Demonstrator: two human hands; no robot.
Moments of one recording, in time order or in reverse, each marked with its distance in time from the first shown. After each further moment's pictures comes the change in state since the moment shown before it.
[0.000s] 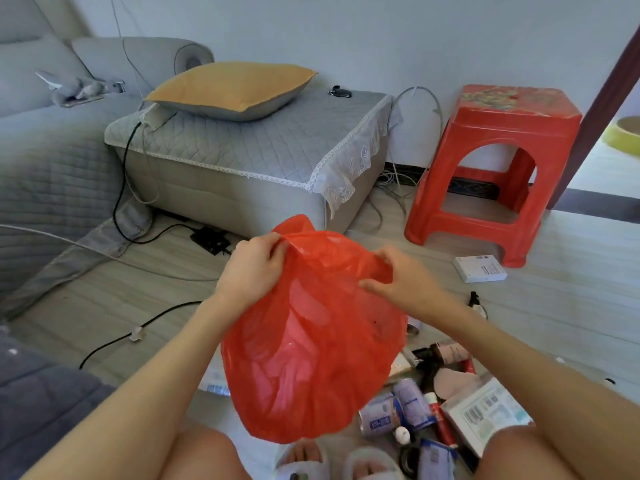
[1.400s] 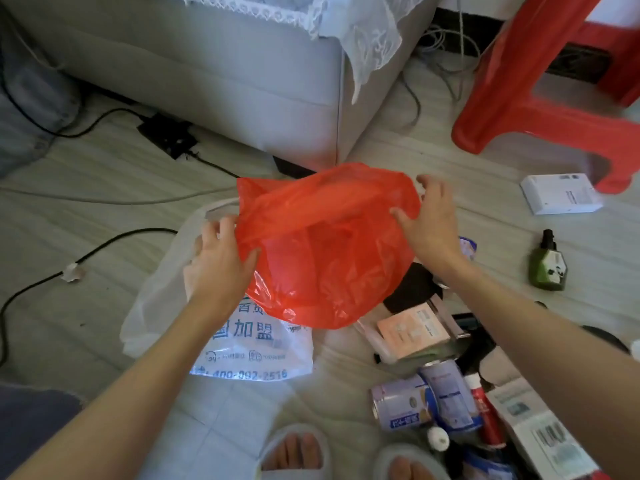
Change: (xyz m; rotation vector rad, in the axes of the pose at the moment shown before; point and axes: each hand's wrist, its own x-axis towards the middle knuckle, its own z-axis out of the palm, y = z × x) left_hand 0.023 -0.158 0.190 0.236 -0.112 -0.433; right_hand 0.157 0.172 0.148 -0.008 0.279 0.180
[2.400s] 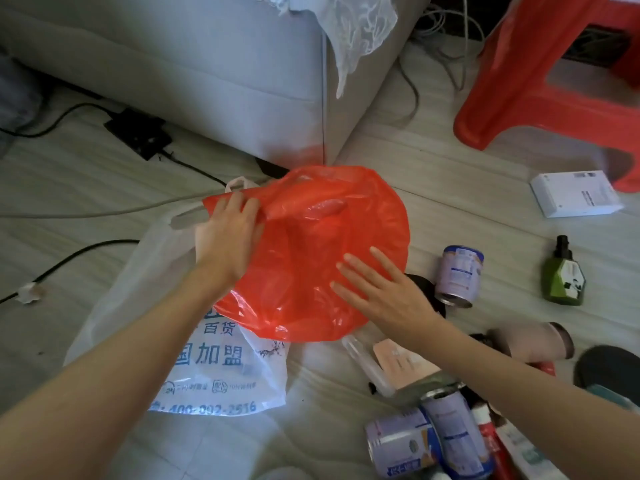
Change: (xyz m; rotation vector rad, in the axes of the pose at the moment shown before) left_hand 0.083 0.025 0.049 0.226 0.015 0.389; right_hand -0.038 0.071 0.061 -0.858 -0.173 -1.087
